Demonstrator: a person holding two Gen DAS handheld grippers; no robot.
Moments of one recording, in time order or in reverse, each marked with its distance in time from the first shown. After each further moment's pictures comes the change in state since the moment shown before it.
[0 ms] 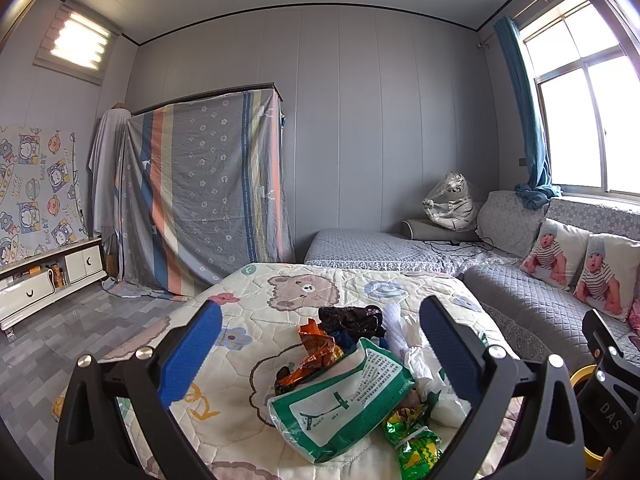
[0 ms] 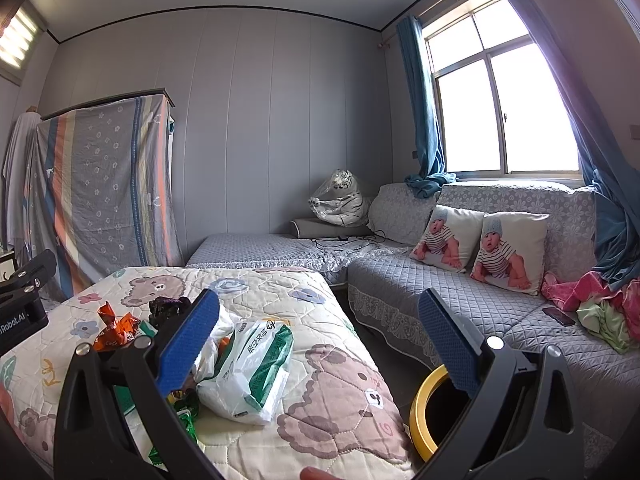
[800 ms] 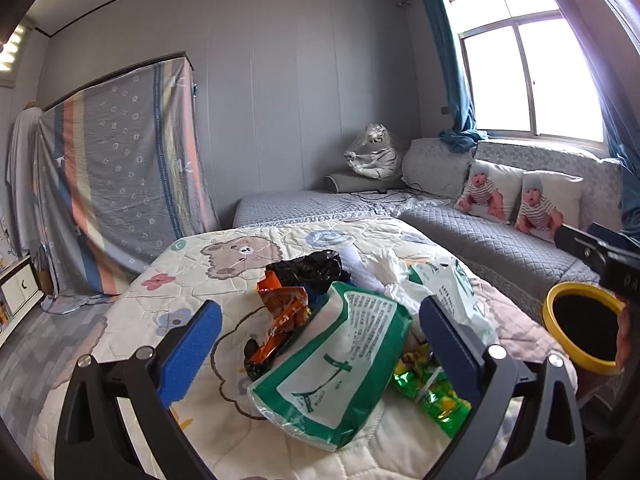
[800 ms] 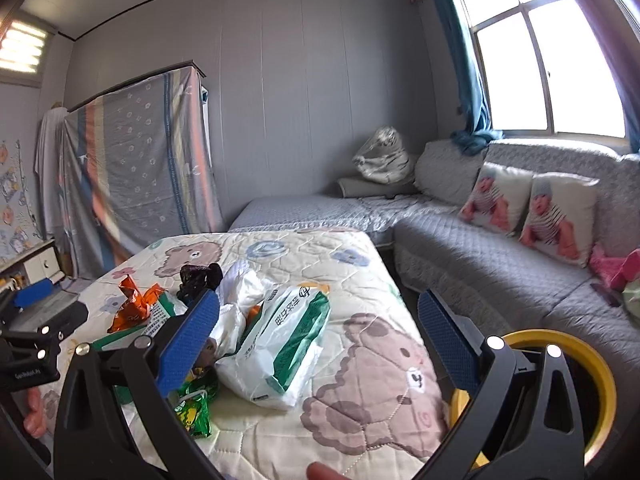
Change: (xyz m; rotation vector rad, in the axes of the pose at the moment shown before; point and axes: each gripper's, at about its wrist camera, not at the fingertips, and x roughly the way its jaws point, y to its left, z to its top) left arm 0.065 0.030 -0.044 0.166 0.138 -0.326; right arm 0.050 -0.010 -0.014 0.035 0.169 0.199
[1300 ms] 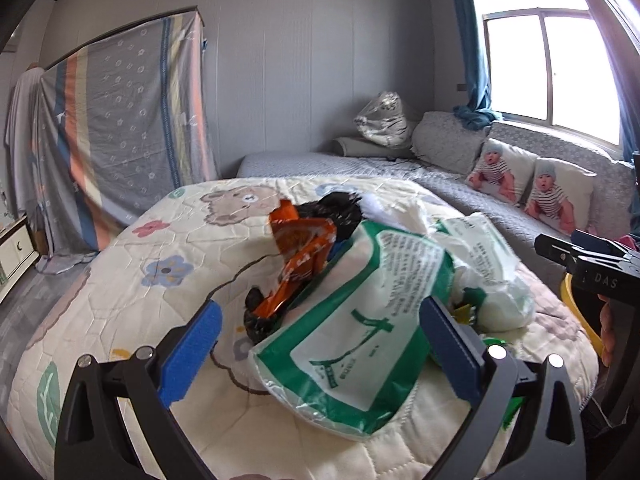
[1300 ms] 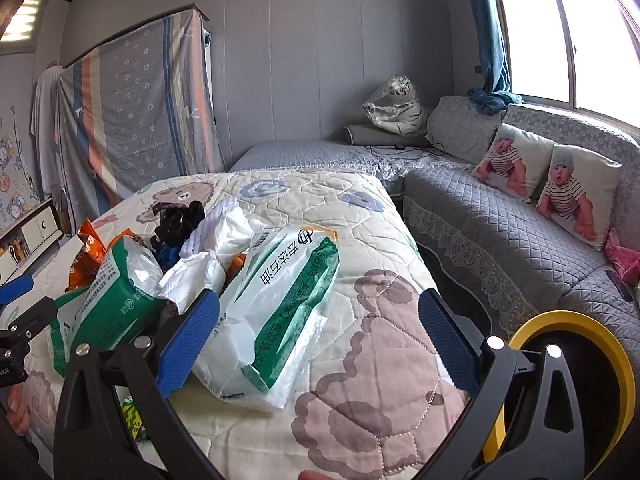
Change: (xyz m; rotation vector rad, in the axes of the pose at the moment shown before) left arm 0.053 0.022 -0.039 -0.095 0.146 0.019; right arm 0.087 0.009 -0.030 -0.061 0.215 0.002
